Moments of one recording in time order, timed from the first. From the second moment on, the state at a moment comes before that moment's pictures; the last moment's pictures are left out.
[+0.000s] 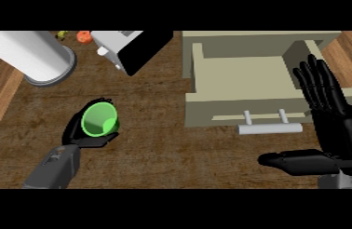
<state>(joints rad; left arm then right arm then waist) -0.55 0.25 0.26 -0.21 -0.02 -0.46 -0.91 -0.09 -0.13 -0.08 -1.94 -0.01 0.17 -0.02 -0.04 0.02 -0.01</state>
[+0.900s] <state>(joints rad) -0.48 0.21 0.39 -0.30 0.13 -0.39 -0.98 -0.09 -0.15 -0.10 -1.90 0.01 0.17 -0.04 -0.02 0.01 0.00</state>
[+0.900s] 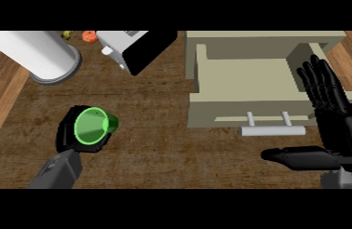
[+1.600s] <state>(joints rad) -0.56 0.13 0.31 -0.59 0.14 -0.34 -0.92 -0.08 -0.17 -0.15 -1.91 -0.04 0.18 -0.02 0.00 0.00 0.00</state>
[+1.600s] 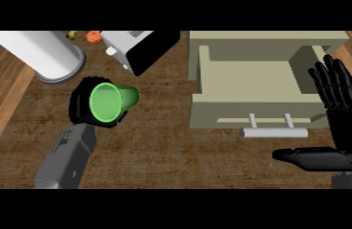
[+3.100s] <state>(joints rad) -1.13 0.00 -0.07 -0.76 0.27 0.22 -0.31 -0.07 -0.18 -0.18 -1.91 -0.06 0.22 -0.03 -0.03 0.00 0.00</state>
